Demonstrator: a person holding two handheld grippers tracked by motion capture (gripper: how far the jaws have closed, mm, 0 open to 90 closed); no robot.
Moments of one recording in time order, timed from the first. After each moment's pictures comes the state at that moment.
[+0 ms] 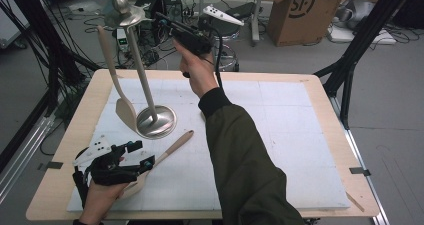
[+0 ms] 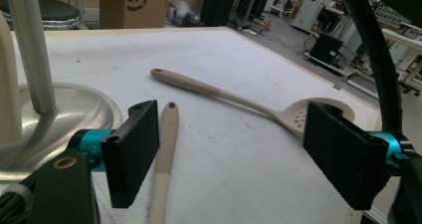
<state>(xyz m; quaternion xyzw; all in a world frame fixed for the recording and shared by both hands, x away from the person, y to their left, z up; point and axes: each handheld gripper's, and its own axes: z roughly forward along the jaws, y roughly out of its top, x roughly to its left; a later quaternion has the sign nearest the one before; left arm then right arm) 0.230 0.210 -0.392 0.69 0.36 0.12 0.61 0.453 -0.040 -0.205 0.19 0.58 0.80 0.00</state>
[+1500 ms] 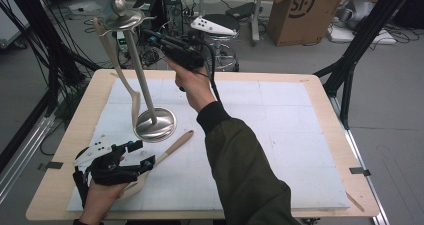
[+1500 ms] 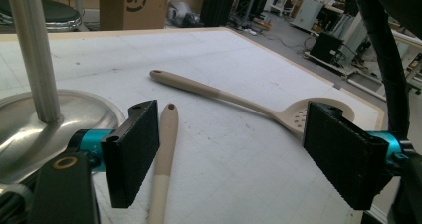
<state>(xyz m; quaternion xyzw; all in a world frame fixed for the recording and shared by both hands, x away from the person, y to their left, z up) 0.230 0.210 -0.391 0.69 0.36 0.12 0.61 0.417 -0.034 -0.216 0.17 0.61 0.77 0.01</state>
